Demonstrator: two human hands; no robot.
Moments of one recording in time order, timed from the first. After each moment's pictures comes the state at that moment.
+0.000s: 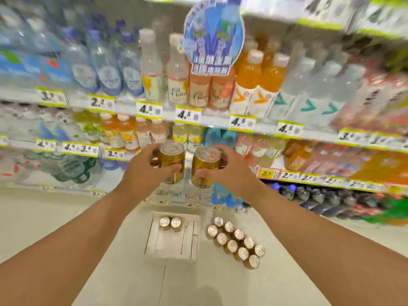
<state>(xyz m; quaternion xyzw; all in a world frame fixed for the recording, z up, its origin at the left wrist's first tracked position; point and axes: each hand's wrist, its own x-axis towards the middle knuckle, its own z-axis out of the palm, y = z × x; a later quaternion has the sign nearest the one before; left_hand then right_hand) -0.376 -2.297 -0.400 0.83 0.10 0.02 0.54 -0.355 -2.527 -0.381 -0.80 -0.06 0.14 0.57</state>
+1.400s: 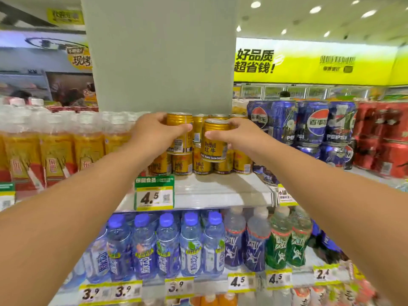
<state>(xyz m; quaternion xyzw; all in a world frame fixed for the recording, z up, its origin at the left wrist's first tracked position) -0.145 -2.388 0.294 0.82 -0.05 0.25 0.51 -0.141 -2.602 0.292 -0.85 -0.09 -0.14 0.50</state>
